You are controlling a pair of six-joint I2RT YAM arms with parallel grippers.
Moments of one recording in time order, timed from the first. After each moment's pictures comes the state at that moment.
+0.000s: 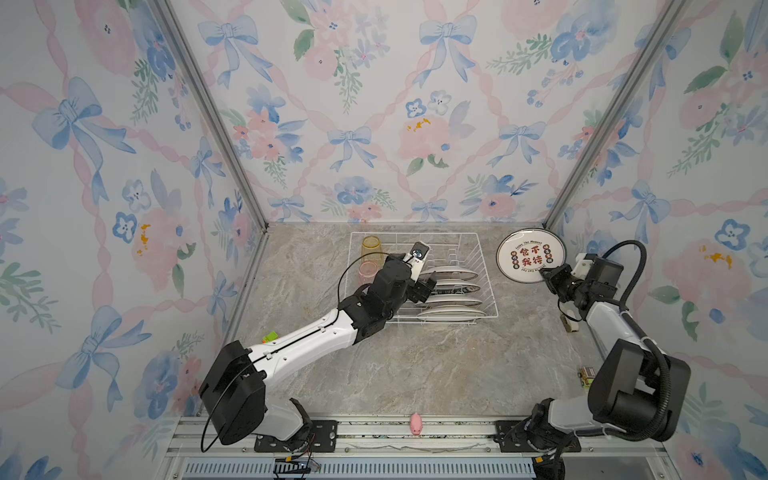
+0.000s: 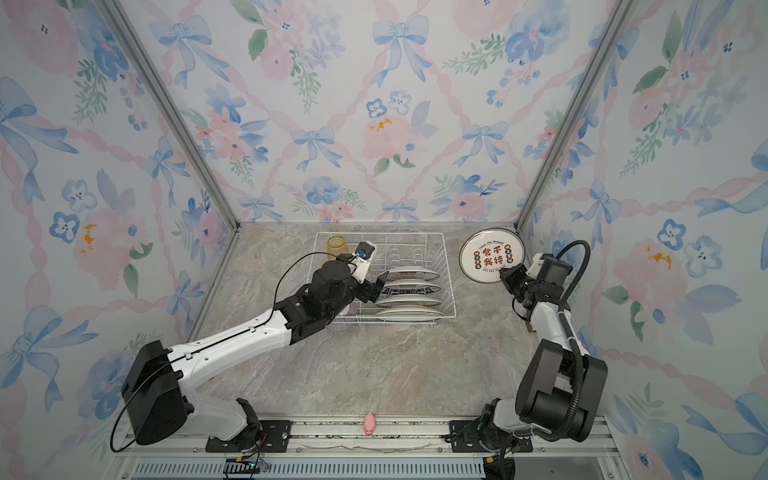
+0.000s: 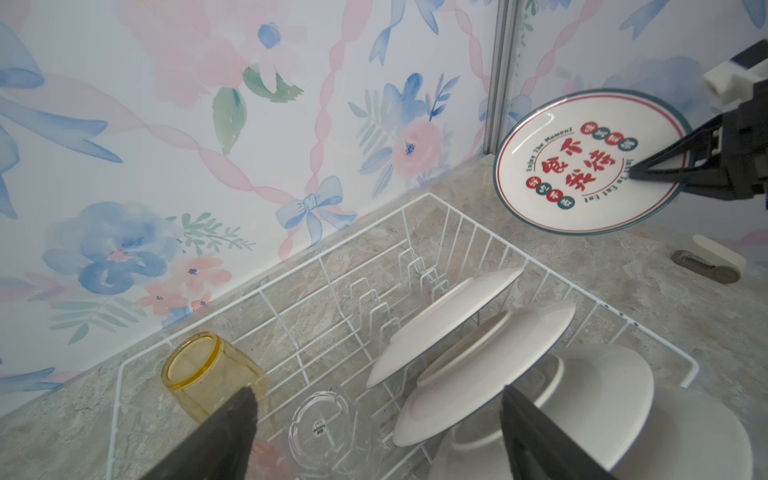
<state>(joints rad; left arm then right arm) -0.85 1.41 1.08 0.07 -0.35 0.07 -0.41 1.47 0.90 -0.07 -0.54 0.68</state>
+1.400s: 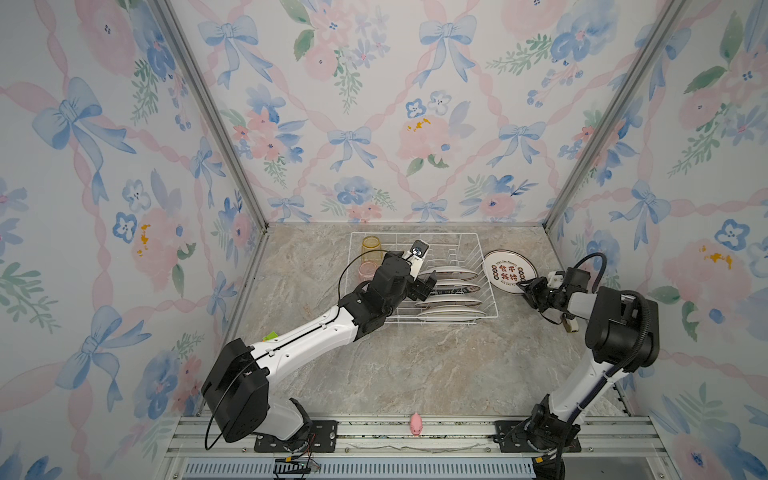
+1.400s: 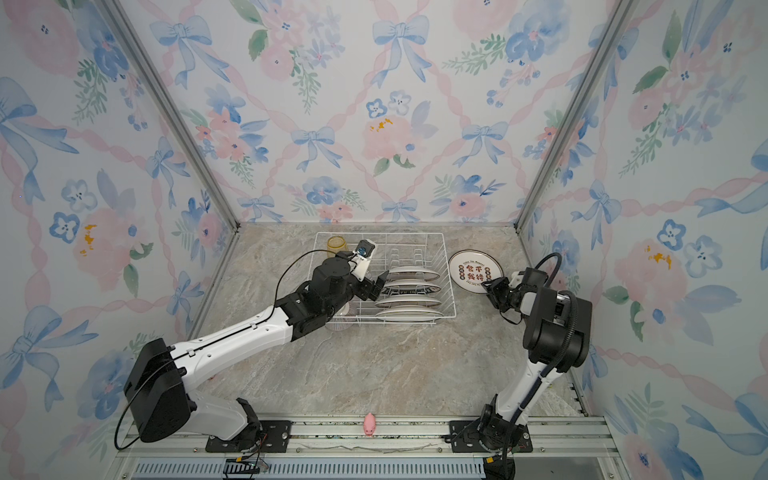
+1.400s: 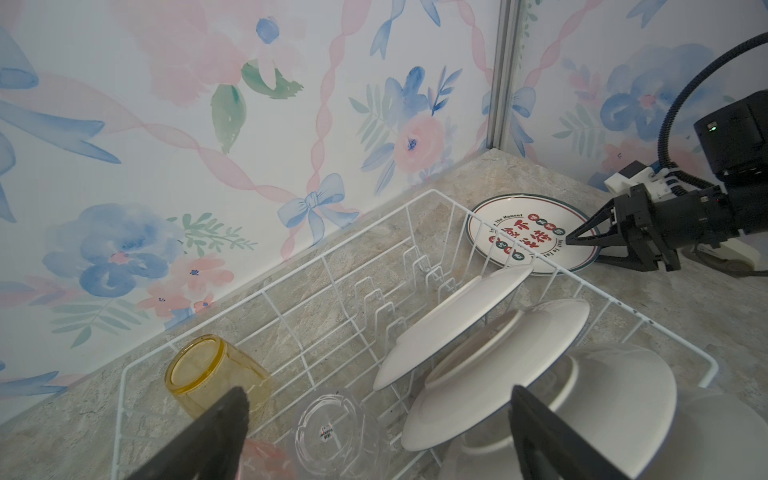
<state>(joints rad) -0.83 1.44 1.09 0.04 -0.31 0.08 -0.39 1.89 0.94 0.08 -0.63 0.70</state>
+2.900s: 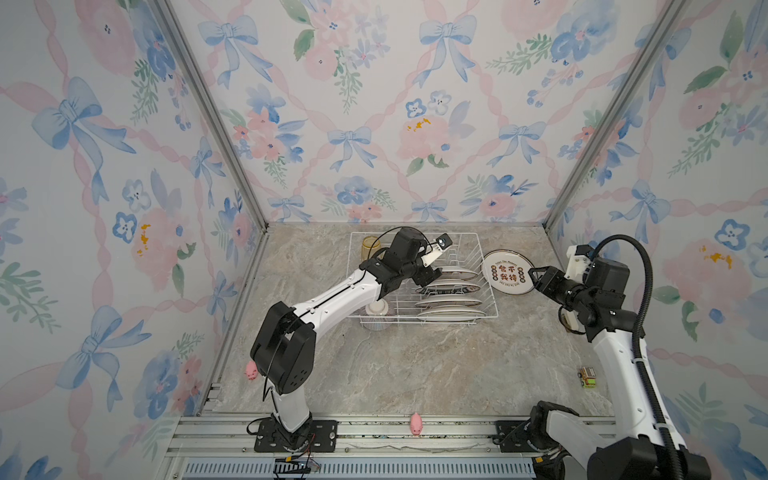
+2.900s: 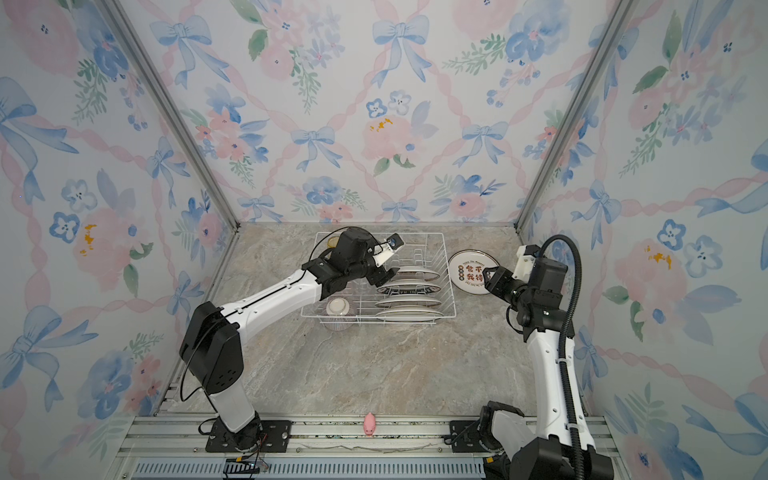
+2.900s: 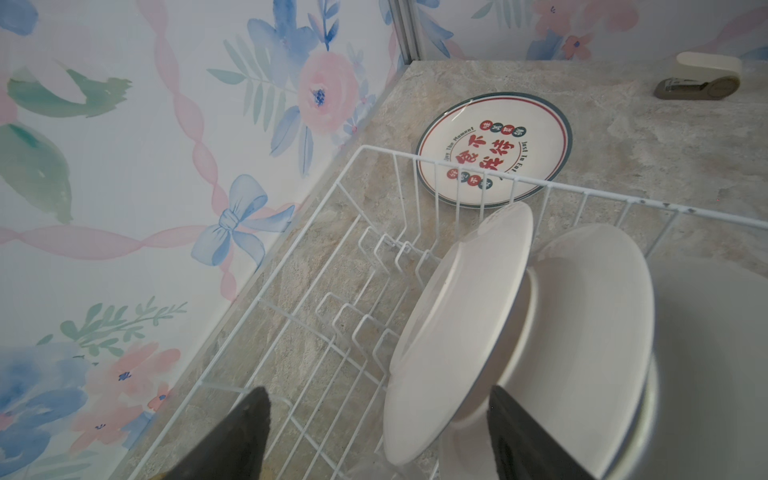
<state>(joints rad) -0.71 1.78 1.48 -0.22 0.04 0.45 -0.24 1.03 0.94 -0.48 -0.44 0.40</state>
